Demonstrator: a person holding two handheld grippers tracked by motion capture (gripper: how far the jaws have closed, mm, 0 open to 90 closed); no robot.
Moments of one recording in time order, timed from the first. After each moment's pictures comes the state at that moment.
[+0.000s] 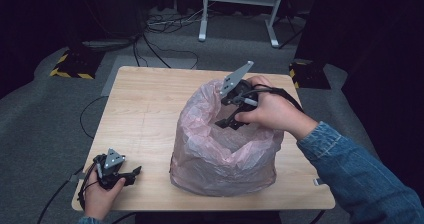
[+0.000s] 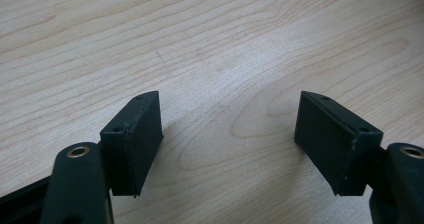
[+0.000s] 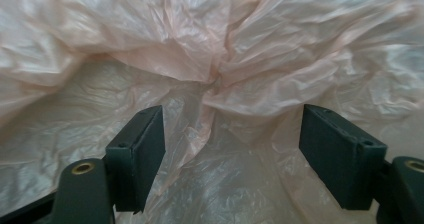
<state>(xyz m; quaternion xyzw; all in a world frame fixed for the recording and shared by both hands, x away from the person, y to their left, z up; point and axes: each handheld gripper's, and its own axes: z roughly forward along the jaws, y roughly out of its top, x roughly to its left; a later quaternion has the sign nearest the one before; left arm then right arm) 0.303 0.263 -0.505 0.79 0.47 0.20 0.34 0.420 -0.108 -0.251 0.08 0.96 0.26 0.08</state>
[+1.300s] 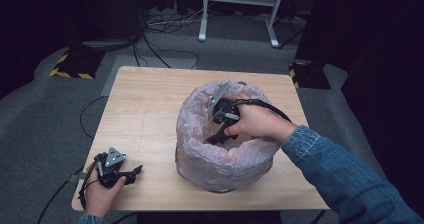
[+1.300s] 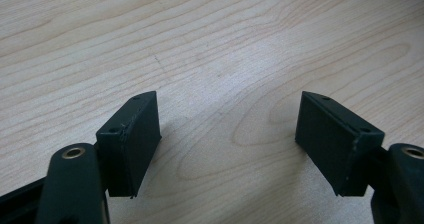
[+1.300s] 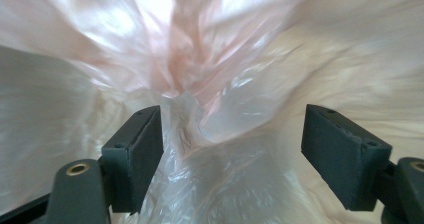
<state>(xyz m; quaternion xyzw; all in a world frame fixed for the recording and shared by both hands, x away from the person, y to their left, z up) 0.308 0.262 -0.505 0.79 0.47 0.19 0.34 0.429 -0.085 -0.316 0.11 0.97 0.21 0.01</state>
